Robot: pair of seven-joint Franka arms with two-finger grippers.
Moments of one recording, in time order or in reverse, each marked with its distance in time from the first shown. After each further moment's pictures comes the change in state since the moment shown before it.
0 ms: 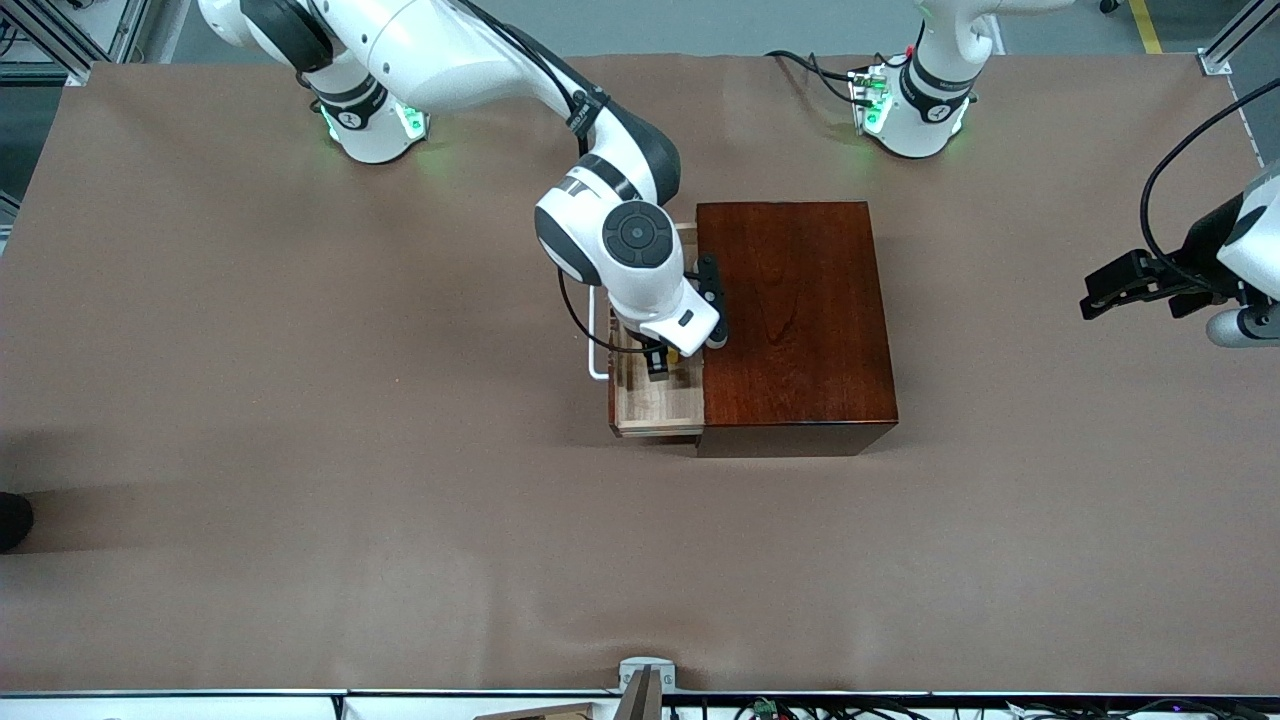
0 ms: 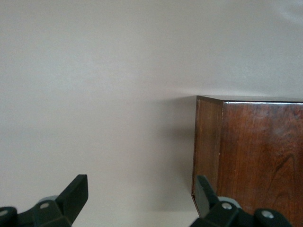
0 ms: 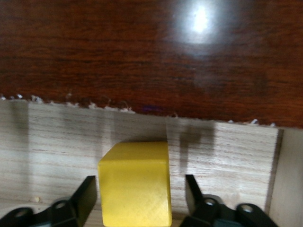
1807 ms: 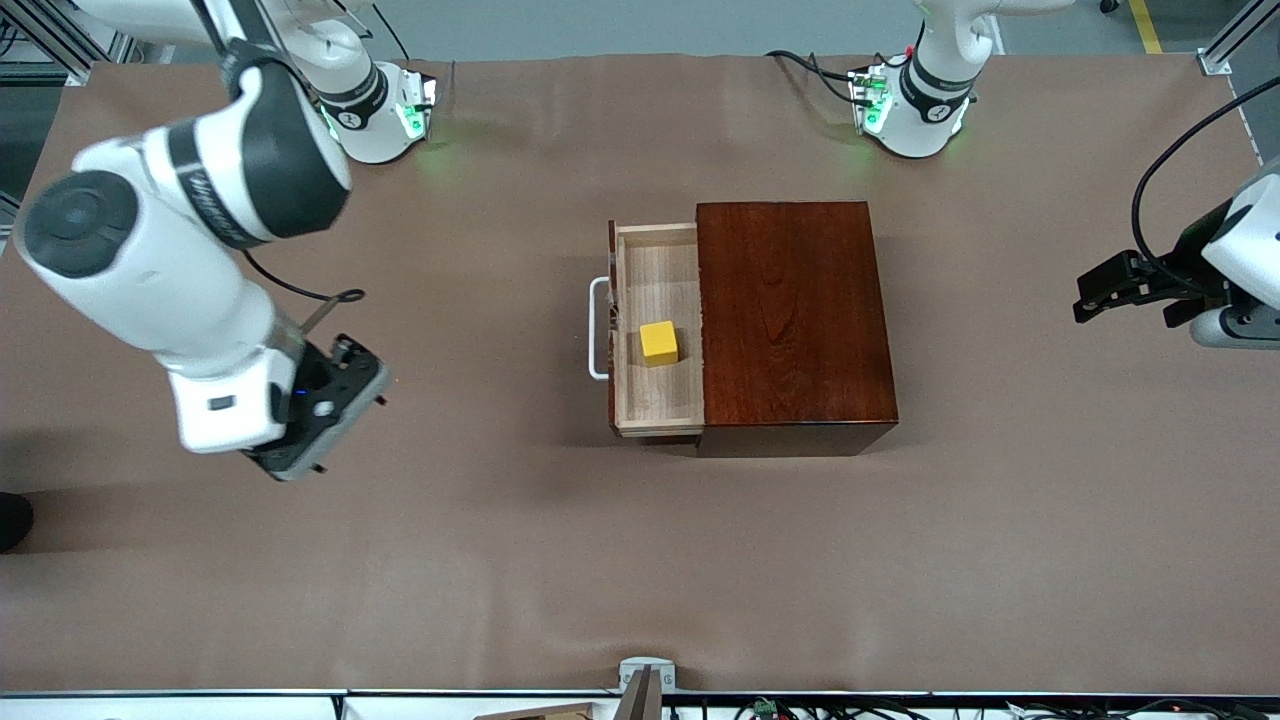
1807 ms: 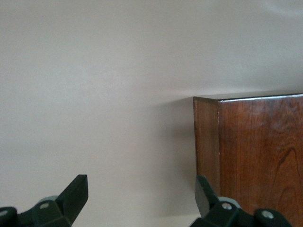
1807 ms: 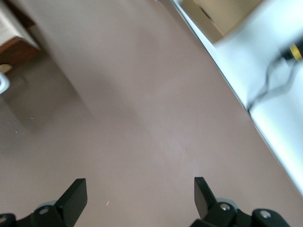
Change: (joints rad) left arm -0.007 0.001 -0.004 -0.009 0.000 0.030 0.108; right arm -0.447 -0.345 -0.106 0.012 -0.005 -0.220 0.283
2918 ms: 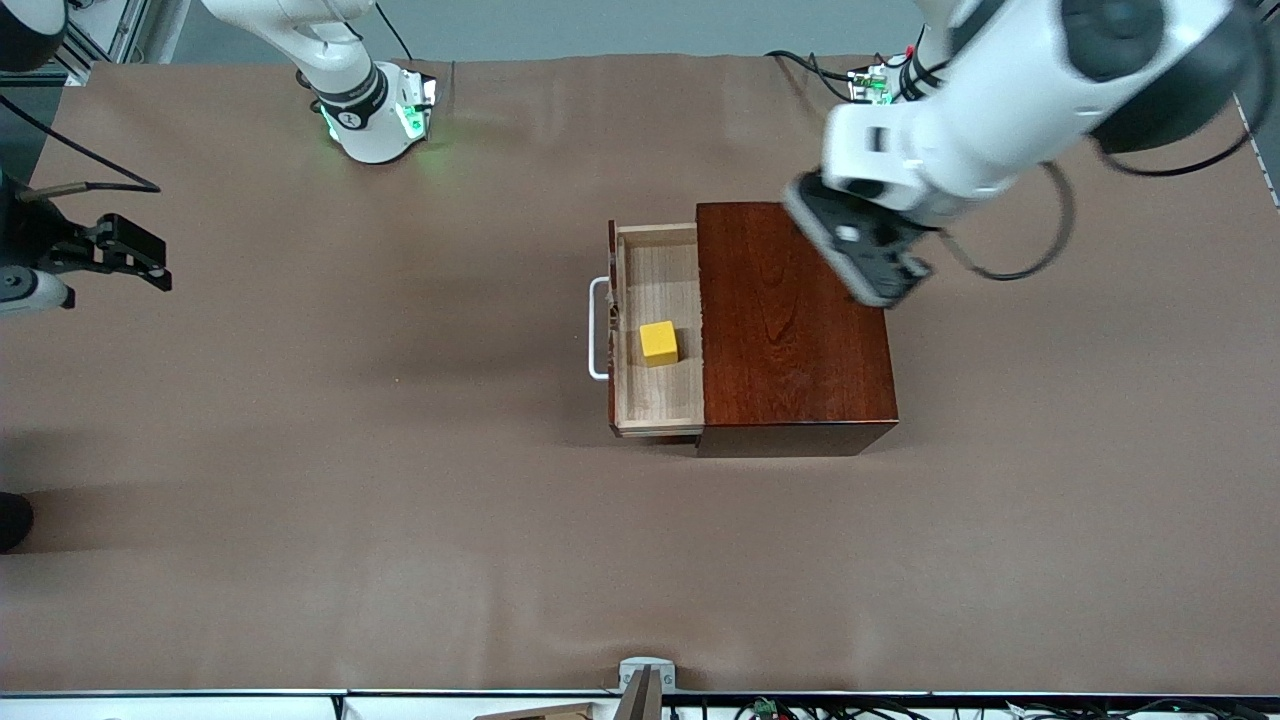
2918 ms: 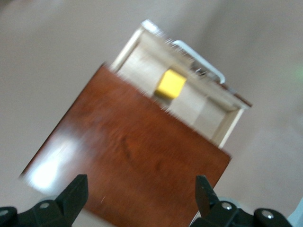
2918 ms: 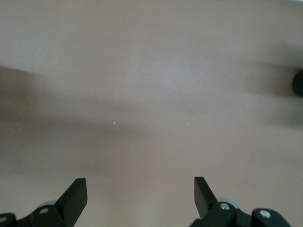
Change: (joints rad) left arm -0.154 0.138 -0.390 0.090 -0.122 0.038 0.368; right arm -0.178 -0.359 -0.103 -0.254 0.028 -0.257 0.435
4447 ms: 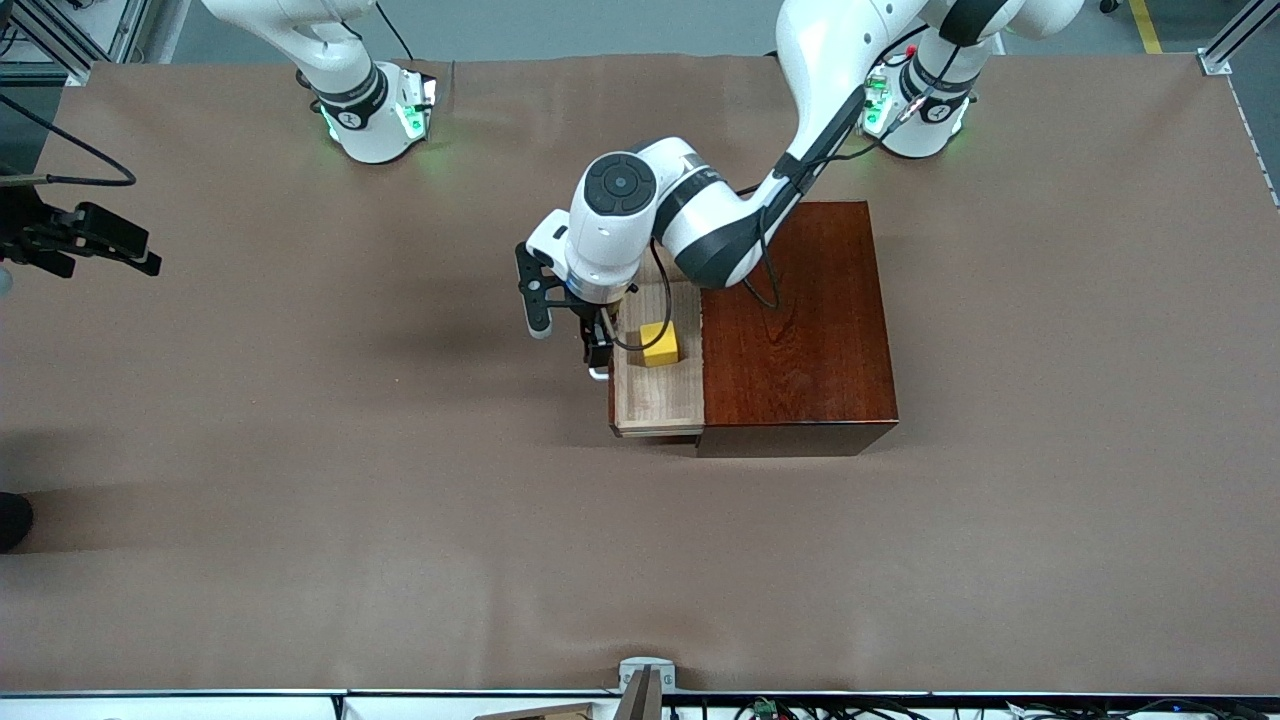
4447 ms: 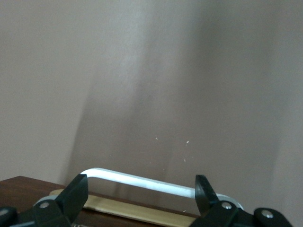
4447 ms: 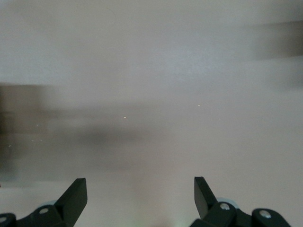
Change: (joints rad) left arm -0.518 0.474 0.198 0.067 0.179 0.564 0.058; right arm -0.001 -0.030 -0.046 -0.038 0.077 -0.024 0.124
